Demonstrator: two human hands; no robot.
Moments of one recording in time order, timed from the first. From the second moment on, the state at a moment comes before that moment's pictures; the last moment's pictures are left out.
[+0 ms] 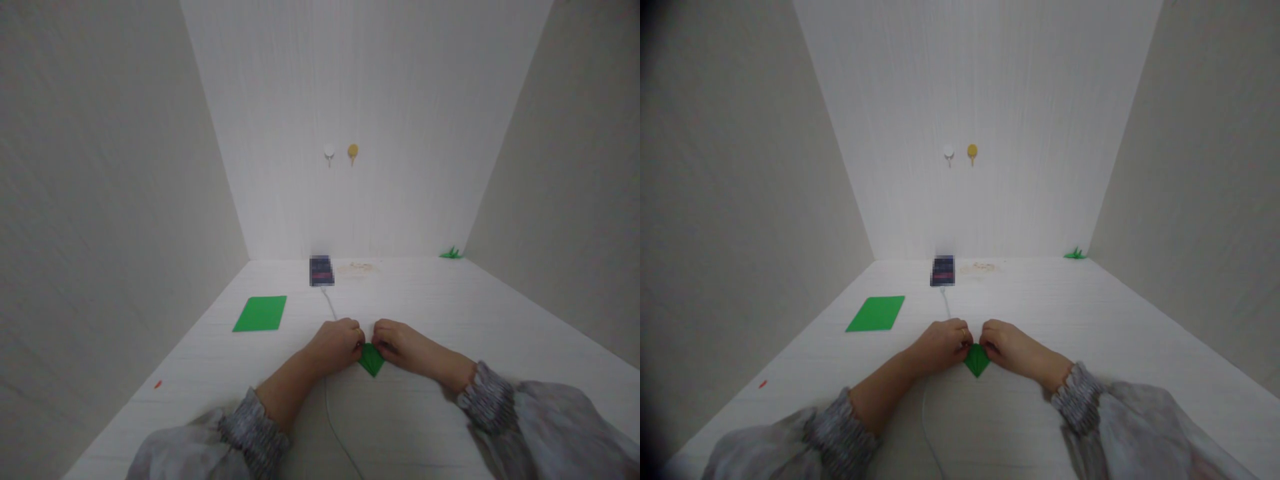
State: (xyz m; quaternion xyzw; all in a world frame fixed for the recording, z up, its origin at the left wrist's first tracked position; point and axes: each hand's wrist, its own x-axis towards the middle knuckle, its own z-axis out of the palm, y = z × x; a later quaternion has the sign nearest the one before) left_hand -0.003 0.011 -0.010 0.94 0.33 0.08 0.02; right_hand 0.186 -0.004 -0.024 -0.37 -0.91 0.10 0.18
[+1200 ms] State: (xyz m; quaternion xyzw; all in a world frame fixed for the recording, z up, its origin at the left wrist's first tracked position) left_hand -0.005 0.002 -0.003 0.97 0.24 0.05 -0.02; right_hand 0.180 -0.013 -0.013 -0.34 -0.92 0.09 0.16
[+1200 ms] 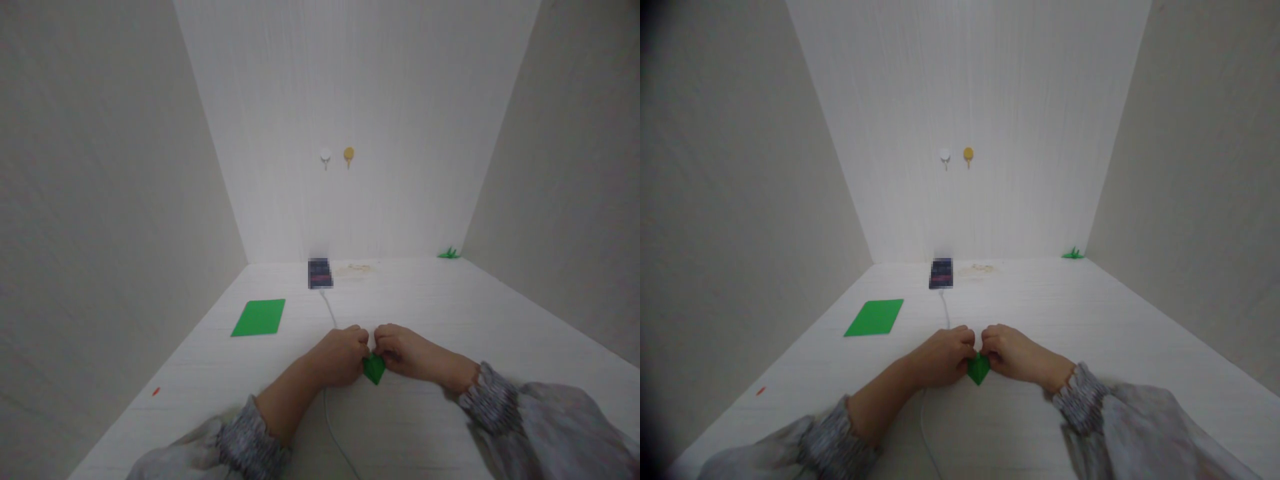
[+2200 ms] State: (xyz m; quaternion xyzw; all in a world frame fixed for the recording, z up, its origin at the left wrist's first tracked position) left_hand -0.012 0.012 -0.015 0.90 0.37 0.12 0.19; right_hand 0.184 -0.015 -0.018 -0.38 -0.90 0.11 0.16
